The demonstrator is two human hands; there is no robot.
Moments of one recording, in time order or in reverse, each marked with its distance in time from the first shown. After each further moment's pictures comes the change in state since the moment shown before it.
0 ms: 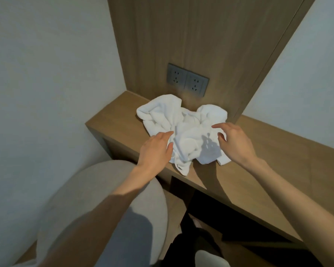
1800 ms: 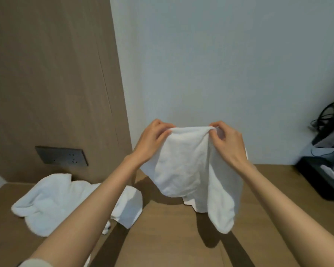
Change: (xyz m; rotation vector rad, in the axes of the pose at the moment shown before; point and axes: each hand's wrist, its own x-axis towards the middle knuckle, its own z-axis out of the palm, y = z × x) left_hand 0.190 0.334 0.025 -0.484 0.001 0.707; right_hand -0.045 0.226 -0.233 0.175 0.686 0.321
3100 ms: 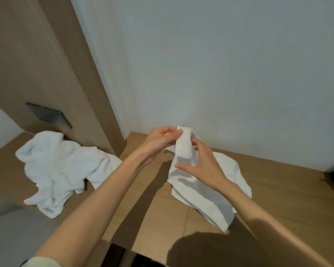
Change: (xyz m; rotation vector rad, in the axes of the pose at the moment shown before) left_hand 0.016 0.039 0.165 -0.777 0.066 -0.767; right_hand -0.030 0.154 0.033 0.294 -0.707 0.011
